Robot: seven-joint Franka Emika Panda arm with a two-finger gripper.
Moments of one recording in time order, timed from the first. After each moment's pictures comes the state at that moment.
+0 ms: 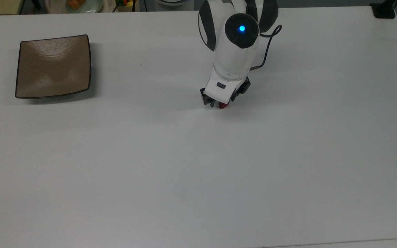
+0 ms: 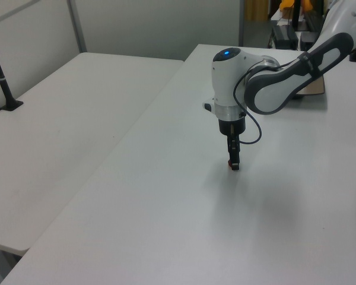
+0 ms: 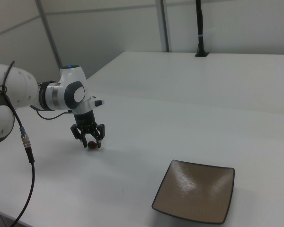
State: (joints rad) arm 0.28 0.47 0.09 -1.73 -0.07 2.11 0.00
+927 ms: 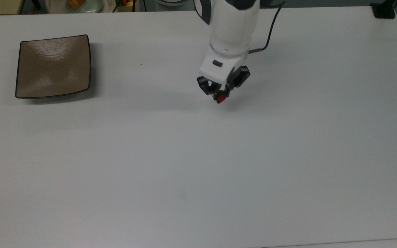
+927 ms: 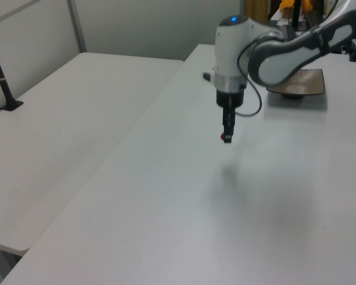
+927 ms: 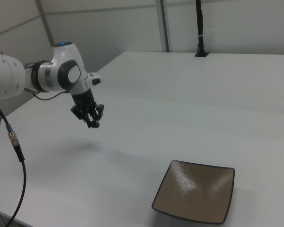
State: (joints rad) arm 0.26 0.34 0.08 -1.69 -0.07 2.07 0.00
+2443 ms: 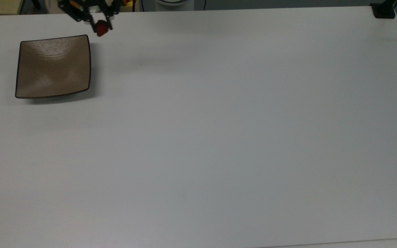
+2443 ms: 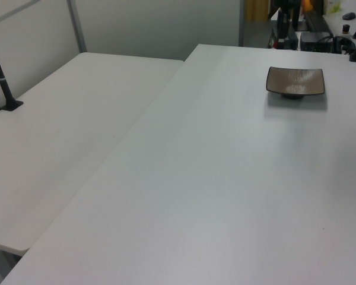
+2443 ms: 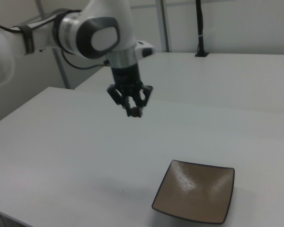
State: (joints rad) arm -0.11 0.03 -0.05 -1.68 0.04 1.74 -0.48
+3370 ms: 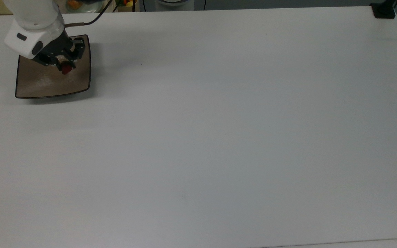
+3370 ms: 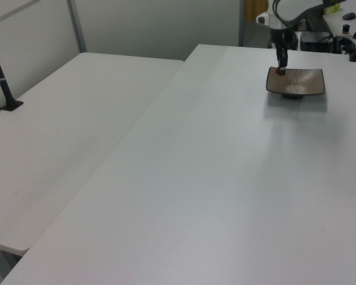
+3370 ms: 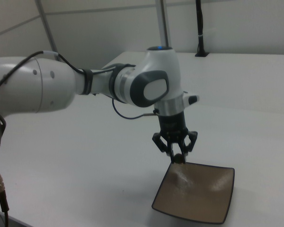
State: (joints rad) arm -0.25 0.29 -0.05 -1.72 -0.13 1.95 -0.65
